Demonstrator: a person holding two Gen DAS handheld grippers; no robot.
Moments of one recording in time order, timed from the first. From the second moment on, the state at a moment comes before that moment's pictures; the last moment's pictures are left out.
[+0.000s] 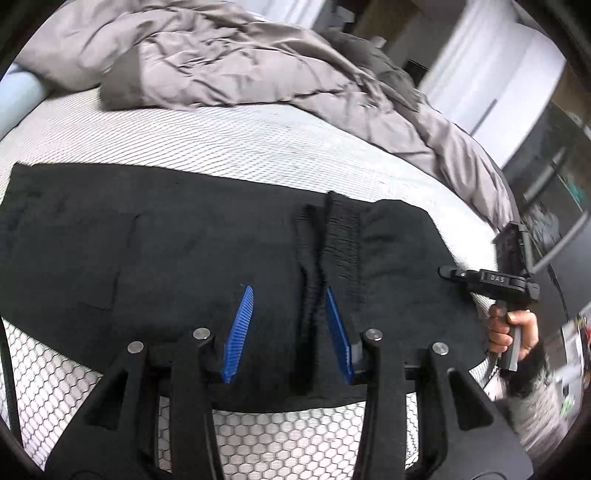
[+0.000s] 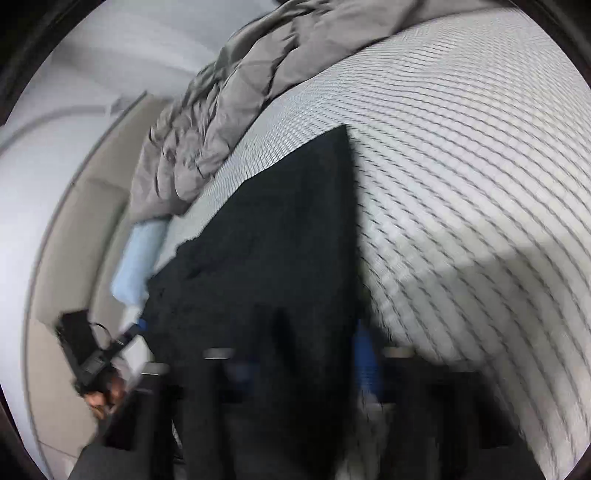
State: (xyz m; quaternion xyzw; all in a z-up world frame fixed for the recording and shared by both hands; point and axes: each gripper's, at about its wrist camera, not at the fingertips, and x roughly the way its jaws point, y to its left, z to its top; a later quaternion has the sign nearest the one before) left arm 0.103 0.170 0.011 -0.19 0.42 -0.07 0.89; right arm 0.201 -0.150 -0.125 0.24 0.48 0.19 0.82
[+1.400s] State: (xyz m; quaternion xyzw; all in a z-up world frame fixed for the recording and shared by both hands) left arm 0.078 0.098 0.123 -0.18 0.25 0.00 0.95; right arm 0.148 -0.161 -0.063 0.11 0.41 0.11 0.90
